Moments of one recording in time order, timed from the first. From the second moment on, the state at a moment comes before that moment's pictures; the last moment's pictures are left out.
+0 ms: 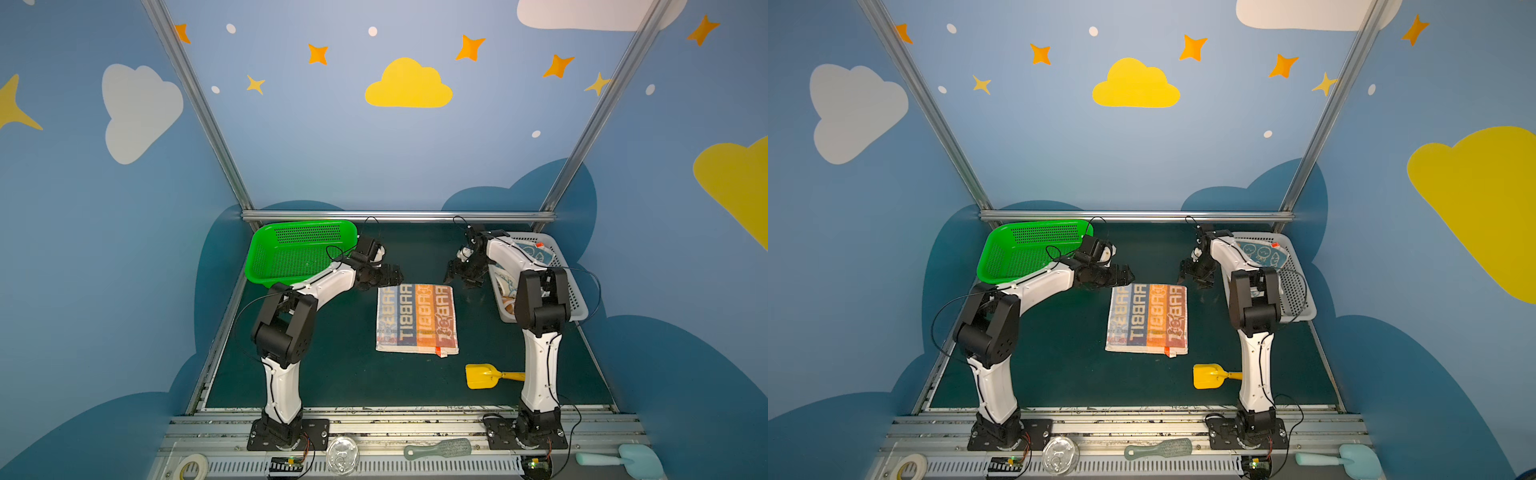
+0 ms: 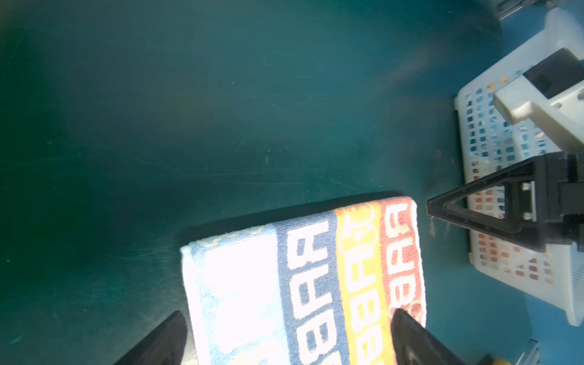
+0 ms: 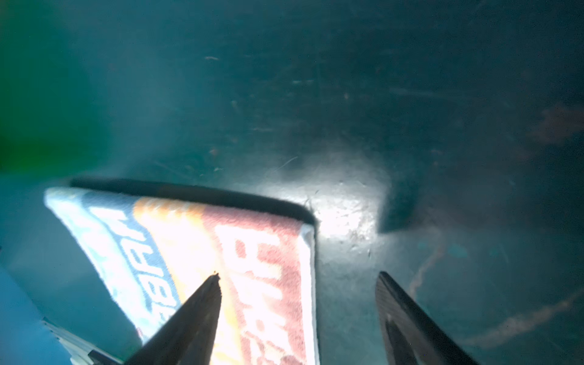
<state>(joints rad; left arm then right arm) -0.42 1.95 1.41 -0.40 0.29 -0.48 0.23 2.24 1.83 -1.05 -0.31 0.31</state>
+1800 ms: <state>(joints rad) -0.28 2.18 1.64 -0.60 0.28 -0.23 0.28 2.34 1.93 -1.08 -0.28 0.27</state>
